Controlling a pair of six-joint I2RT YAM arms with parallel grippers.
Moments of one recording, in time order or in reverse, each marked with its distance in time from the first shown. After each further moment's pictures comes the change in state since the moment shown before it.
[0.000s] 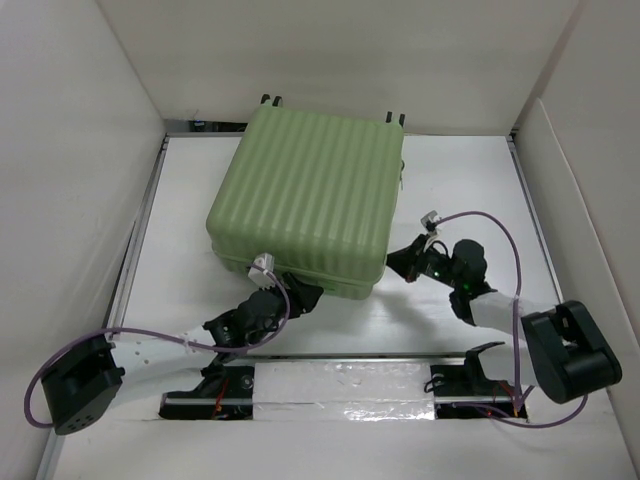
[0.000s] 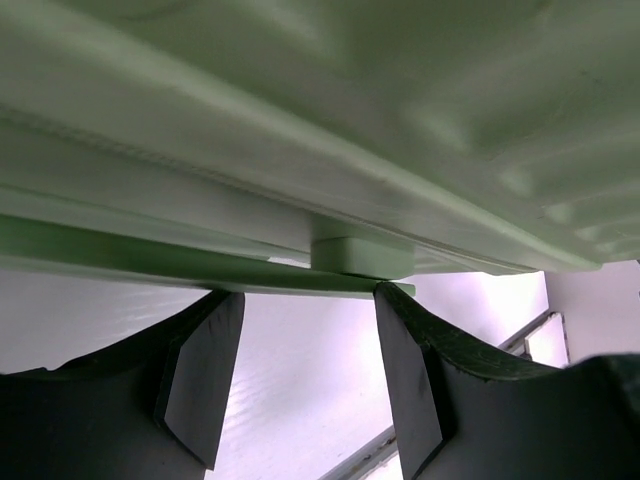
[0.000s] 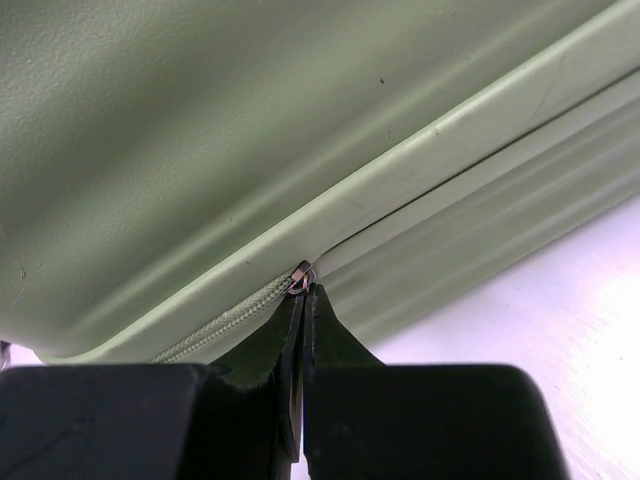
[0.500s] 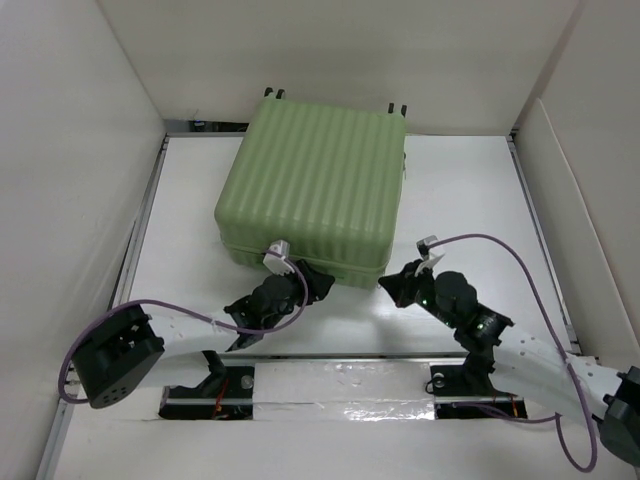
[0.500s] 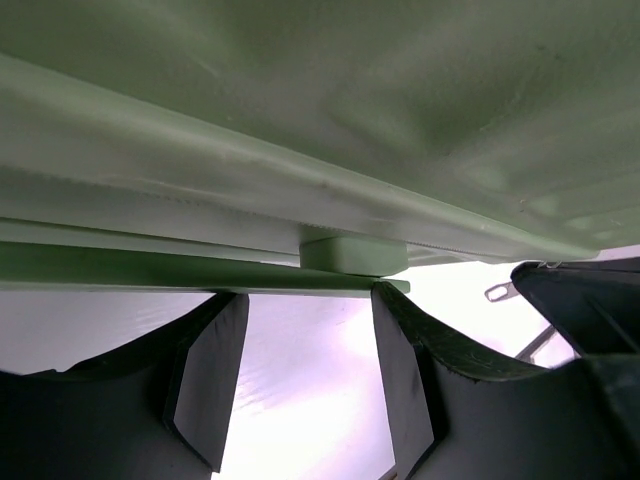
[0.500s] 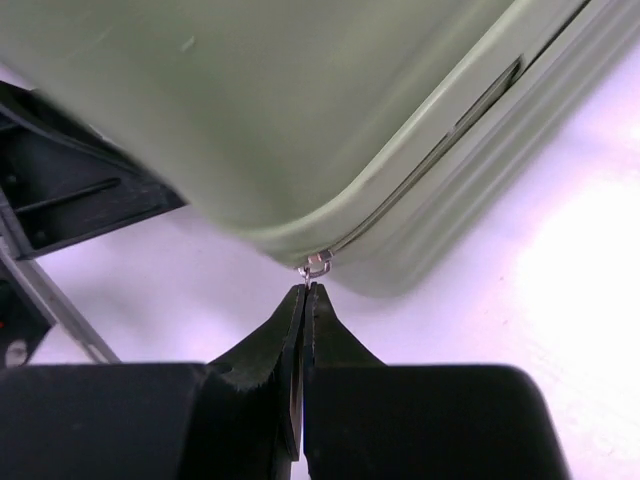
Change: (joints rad) left arm 0.061 0.283 0.107 0.195 0.064 0.063; right arm 0.479 -0.551 0.003 -0.706 0.713 0.103
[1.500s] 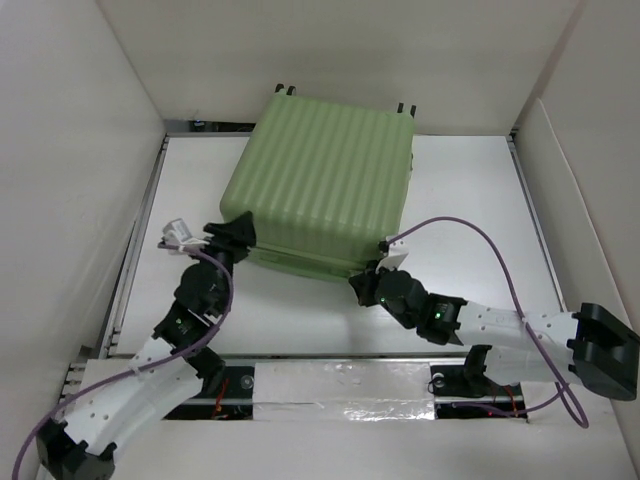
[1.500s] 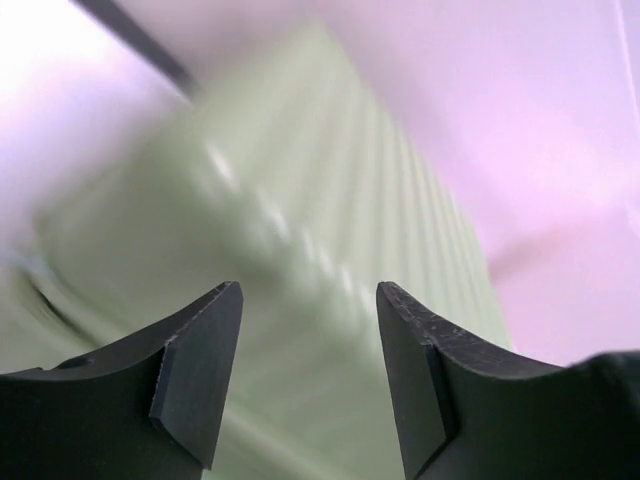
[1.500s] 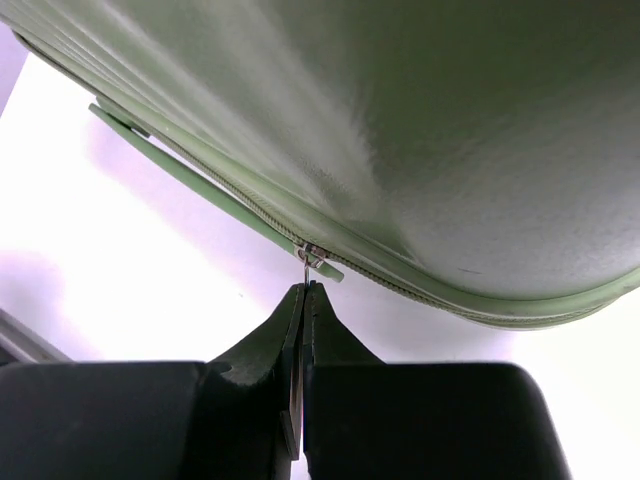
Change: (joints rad) left arm 0.214 -0.610 0.145 -0.373 -0.330 0.156; right arm 0.364 0.397 0.258 -0.017 0.532 0.214
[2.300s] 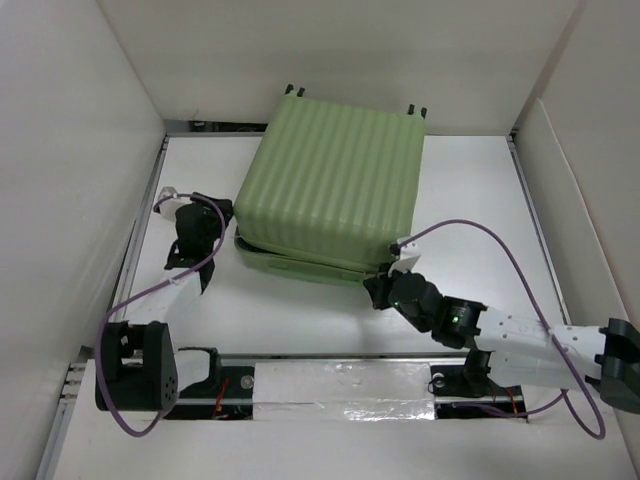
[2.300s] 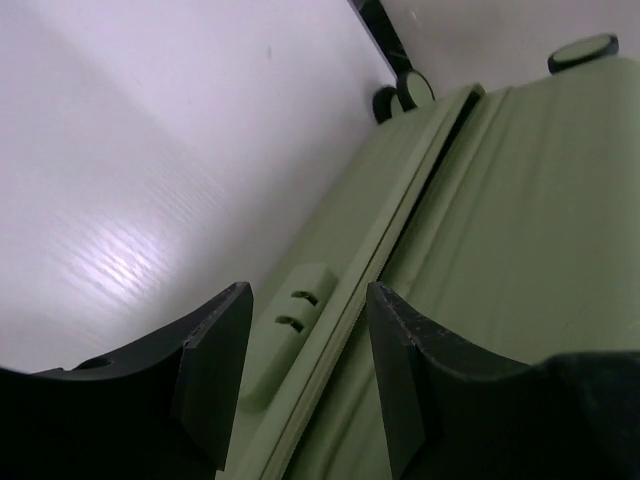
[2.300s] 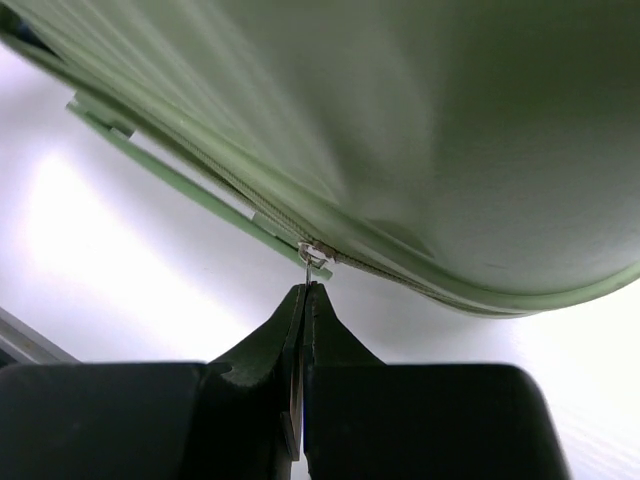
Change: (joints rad) left arm 0.700 0.650 0.175 0.092 0.529 -0.142; right arm -0.006 -0.147 -0.023 -0.138 -0.040 -0.061
